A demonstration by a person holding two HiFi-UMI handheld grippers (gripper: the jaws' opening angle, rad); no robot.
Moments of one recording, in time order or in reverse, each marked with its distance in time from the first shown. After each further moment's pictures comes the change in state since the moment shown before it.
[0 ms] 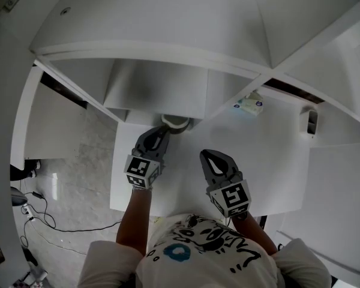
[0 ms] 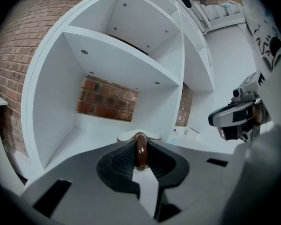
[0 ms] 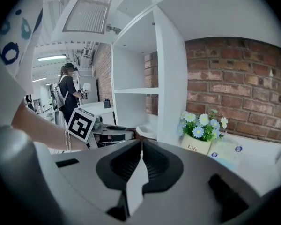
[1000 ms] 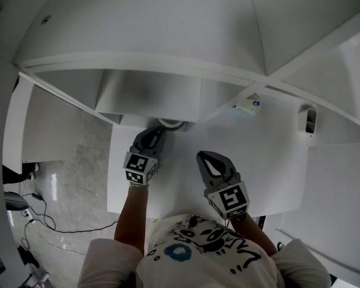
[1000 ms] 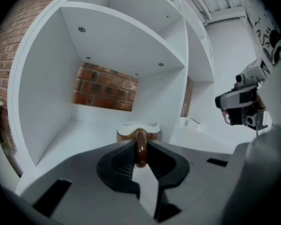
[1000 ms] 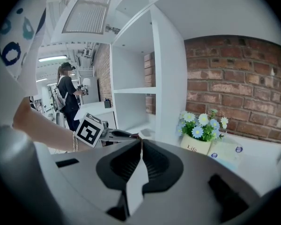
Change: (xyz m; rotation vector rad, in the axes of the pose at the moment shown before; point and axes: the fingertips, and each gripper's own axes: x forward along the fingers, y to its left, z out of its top) left arm 0.024 0.010 -0.027 0.033 0.092 -0.008; right arm 0.001 -0.008 0.000 -0.003 -0.002 0.016
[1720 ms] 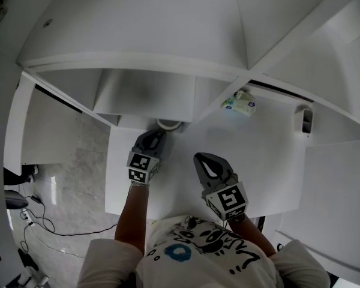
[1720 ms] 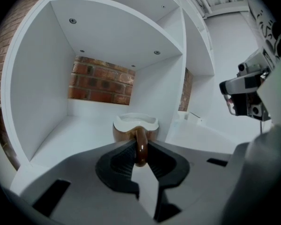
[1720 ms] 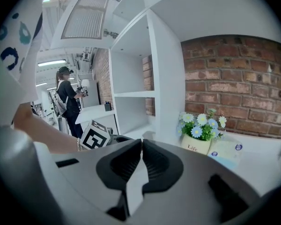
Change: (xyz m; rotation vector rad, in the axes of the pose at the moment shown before) left arm 0.011 -0.009 -0.018 0.026 0.070 0.000; right arm -0.010 0.002 0.003 0.034 -0.019 0.009
